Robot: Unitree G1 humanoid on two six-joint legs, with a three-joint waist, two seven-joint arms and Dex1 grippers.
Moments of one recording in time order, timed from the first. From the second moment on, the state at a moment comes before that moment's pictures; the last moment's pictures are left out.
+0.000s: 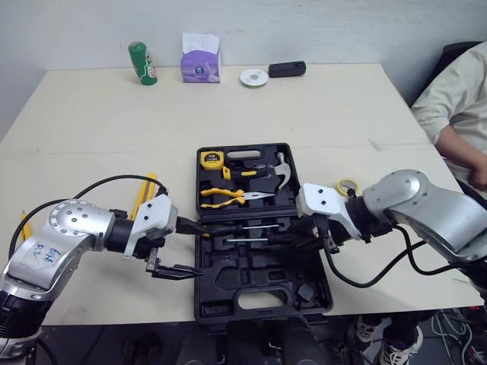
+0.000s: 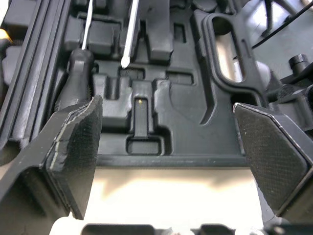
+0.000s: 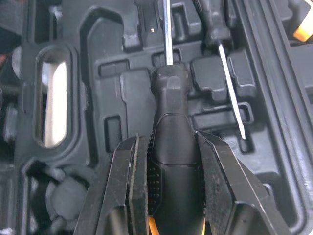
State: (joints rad) left arm -0.28 0.97 -0.02 -0.38 -0.52 0.56 -1.20; right arm -0.80 -1.00 0.51 -0.38 0.49 0.82 1.17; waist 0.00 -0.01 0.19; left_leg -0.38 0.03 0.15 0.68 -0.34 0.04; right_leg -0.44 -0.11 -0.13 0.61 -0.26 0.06
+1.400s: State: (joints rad) left arm -0.22 0.94 -0.02 -0.38 -0.44 0.45 -1.14; right arm -0.87 -0.83 0.57 -0.21 0.21 0.77 1.33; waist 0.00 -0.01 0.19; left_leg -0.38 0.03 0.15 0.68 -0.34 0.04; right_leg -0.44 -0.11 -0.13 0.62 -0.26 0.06
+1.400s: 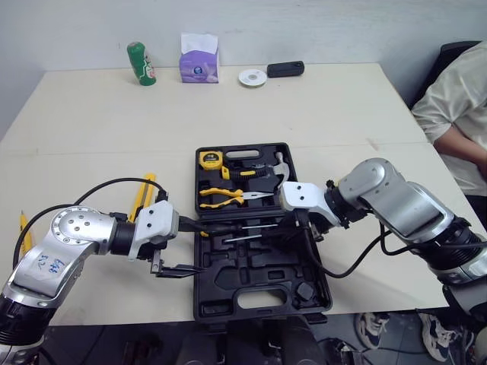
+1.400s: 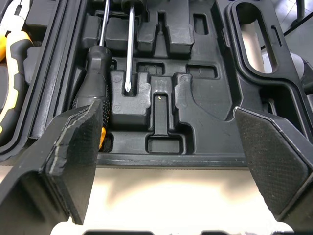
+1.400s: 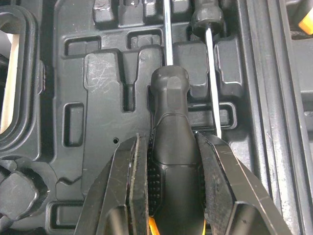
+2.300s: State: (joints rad) left arm -0.32 0.90 -0.05 -0.33 -0.41 0.42 -1.14; right arm -0.84 -0.77 0.42 -0.21 0.25 0.79 1.29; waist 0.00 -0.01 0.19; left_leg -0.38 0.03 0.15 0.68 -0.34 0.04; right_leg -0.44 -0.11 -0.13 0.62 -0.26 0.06
